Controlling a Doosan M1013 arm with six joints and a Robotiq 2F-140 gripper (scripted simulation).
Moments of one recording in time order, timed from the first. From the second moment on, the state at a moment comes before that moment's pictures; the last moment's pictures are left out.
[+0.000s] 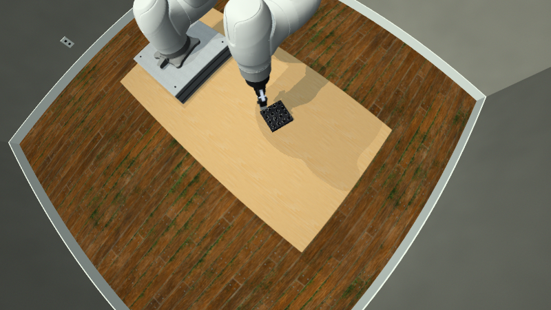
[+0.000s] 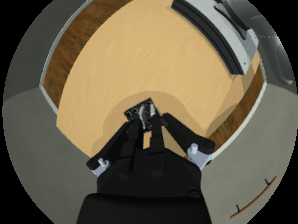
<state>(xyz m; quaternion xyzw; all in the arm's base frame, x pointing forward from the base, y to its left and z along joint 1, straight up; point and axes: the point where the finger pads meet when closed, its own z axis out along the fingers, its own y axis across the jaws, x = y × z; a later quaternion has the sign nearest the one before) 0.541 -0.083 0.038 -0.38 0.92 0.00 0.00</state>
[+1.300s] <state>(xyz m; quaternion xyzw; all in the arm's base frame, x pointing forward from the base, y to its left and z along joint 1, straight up) 0.541 -0.083 0.036 -0.38 0.92 0.00 0.00</state>
